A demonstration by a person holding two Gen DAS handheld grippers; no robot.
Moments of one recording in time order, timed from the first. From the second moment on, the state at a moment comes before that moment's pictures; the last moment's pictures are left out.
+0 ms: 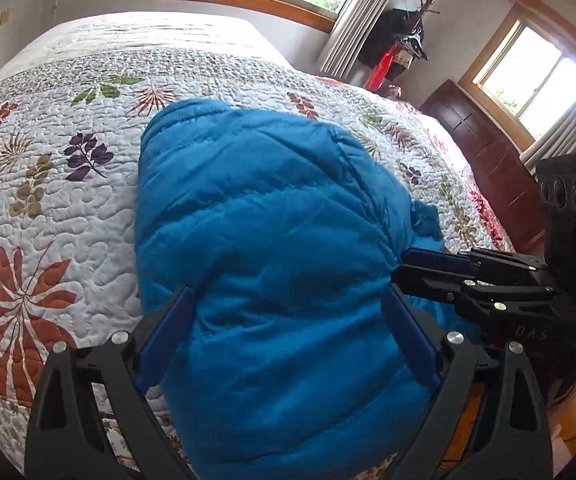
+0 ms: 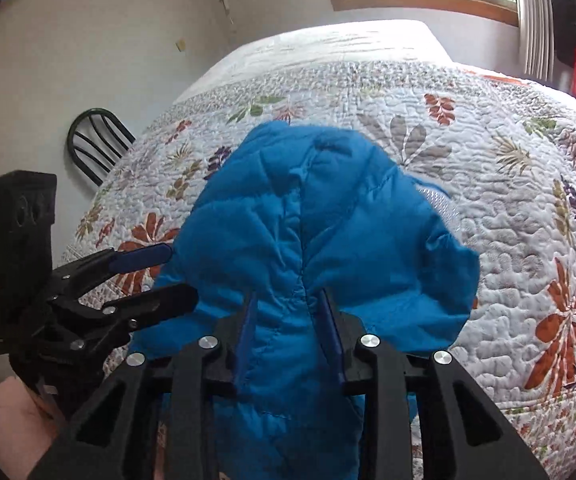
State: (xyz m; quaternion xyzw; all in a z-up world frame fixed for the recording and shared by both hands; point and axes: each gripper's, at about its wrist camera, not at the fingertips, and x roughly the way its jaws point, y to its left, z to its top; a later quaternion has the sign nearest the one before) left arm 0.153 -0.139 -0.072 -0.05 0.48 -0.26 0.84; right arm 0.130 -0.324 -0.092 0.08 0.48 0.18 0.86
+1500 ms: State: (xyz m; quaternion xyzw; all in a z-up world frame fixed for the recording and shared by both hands) left arm 0.212 -0.054 -0.133 -0.22 0.55 -0.30 0.75; right arm 0.124 -0.413 -0.158 0.32 0.50 0.21 0.78
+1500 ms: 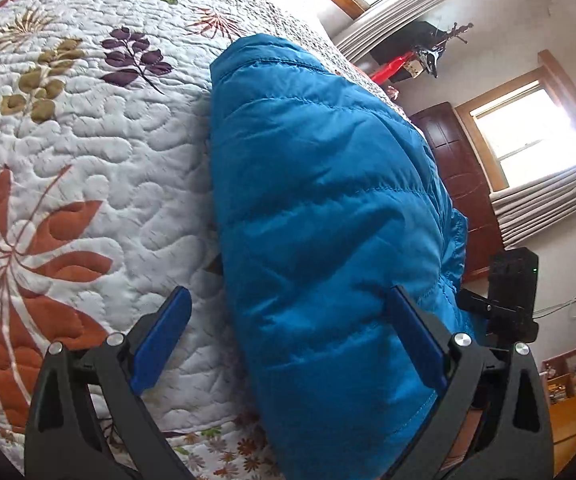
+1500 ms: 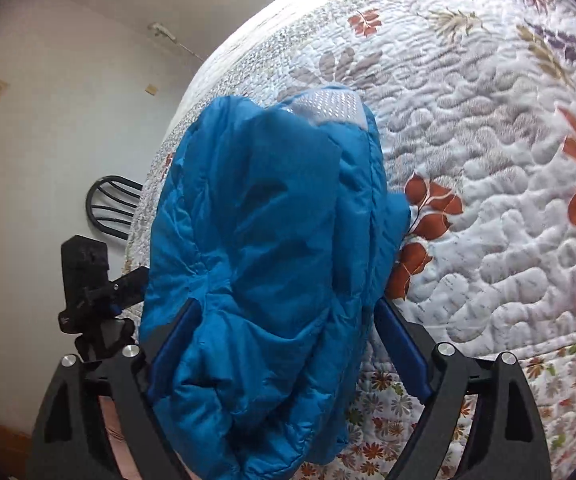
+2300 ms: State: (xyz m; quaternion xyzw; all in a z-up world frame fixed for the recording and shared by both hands) left arm 0.194 -0.099 -0.149 -0.28 0.52 -0.36 0.72; right arm 0.130 -0.377 -0.165 0.31 0.44 0.28 0.80
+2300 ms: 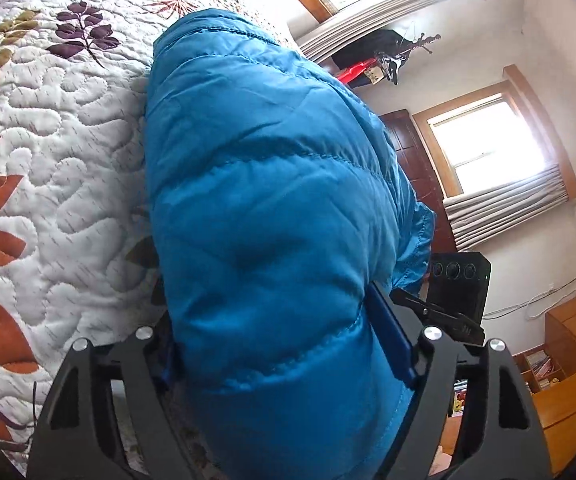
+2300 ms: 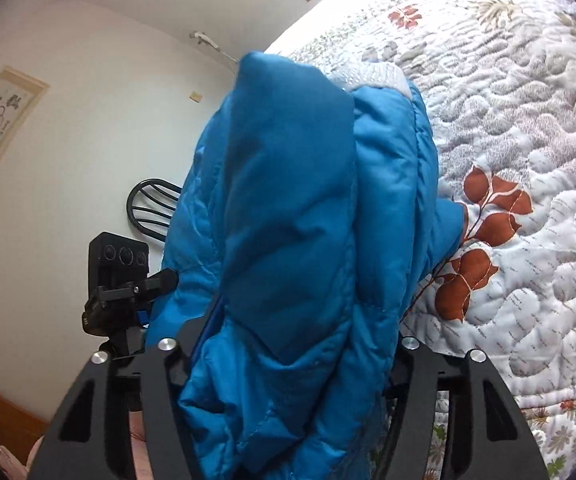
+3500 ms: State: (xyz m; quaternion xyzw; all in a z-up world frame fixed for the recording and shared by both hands) left arm 0.283 0.082 -0.151 -0.29 0.44 -0.24 0.82; right arm 0.359 -0.204 -0.158 0.25 0.47 0.37 0.76
